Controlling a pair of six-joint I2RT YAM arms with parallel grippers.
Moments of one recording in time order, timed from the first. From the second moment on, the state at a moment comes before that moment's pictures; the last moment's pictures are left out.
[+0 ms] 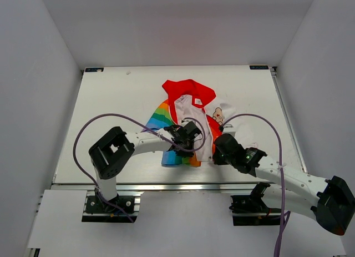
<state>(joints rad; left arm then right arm) -0.98 1.83 1.15 -0.42 -0.12 -0.77 0.87 0.98 0.54 -0.45 0.27 0.67</state>
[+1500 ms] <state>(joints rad) -1.01 1.47 0.77 -0.53 -0.09 -0.71 0.87 1.72 0.89 -0.01 -0.01 0.60</state>
